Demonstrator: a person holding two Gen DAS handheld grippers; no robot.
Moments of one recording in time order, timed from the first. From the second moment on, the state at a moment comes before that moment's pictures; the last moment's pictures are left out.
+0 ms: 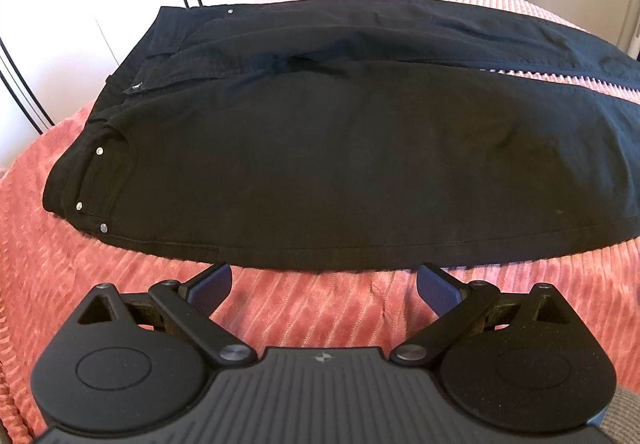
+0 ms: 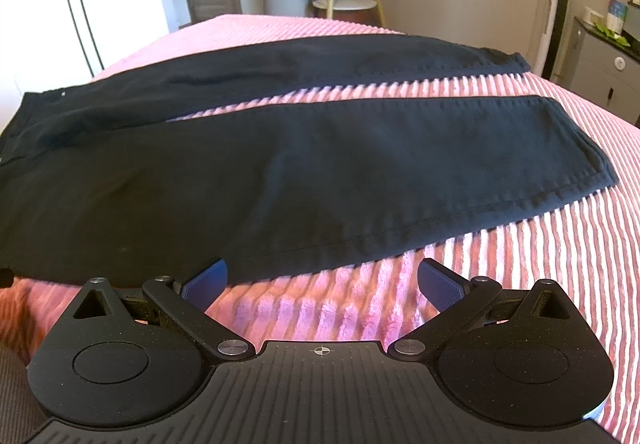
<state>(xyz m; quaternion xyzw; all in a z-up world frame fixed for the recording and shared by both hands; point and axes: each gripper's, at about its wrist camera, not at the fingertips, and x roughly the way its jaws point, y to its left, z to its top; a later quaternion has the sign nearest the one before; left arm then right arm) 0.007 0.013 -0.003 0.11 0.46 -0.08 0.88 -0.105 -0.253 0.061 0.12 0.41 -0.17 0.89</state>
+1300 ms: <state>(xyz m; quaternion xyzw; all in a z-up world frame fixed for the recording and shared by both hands) 0.125 0.007 -0.057 0.02 0.32 0.03 0.95 0.173 -0.472 0.078 0.36 0.43 -0.30 0.77</state>
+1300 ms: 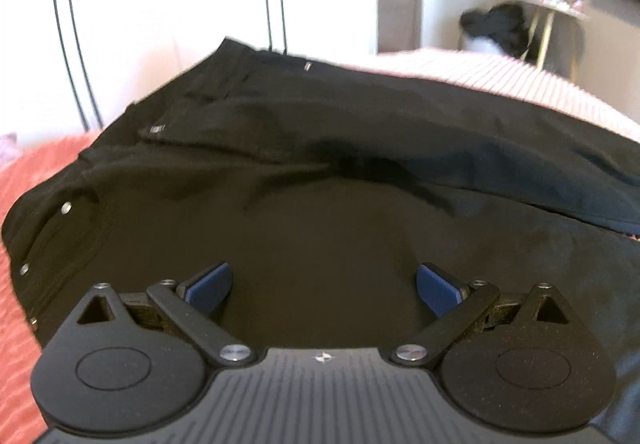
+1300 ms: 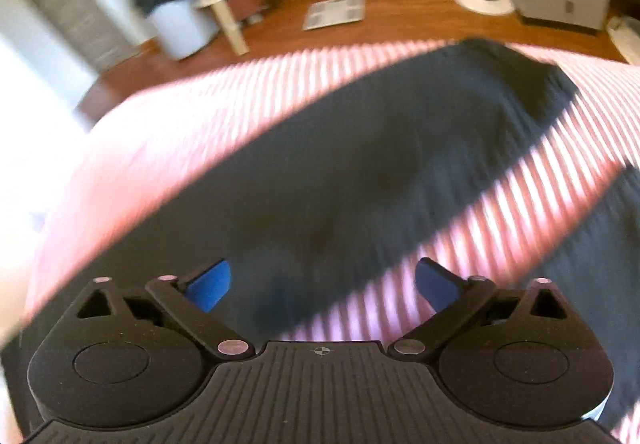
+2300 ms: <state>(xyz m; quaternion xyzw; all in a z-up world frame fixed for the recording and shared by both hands) 0.115 0.038 -0.059 -0.08 0.27 -0.01 0.96 0.043 -0.440 0.065 0.36 0.27 -0.31 0.84</state>
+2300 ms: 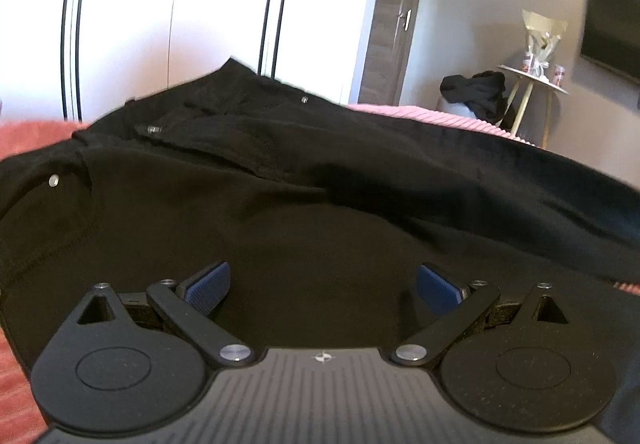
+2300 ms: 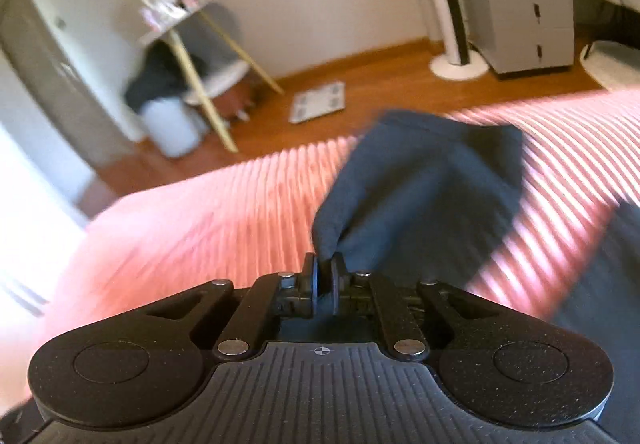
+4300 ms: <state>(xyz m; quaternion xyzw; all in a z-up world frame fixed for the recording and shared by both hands) 0.045 0.084 0.001 -0.29 0.37 0.03 0.88 -0.143 -0.473 0.042 0.37 0.14 -0.45 0.80</state>
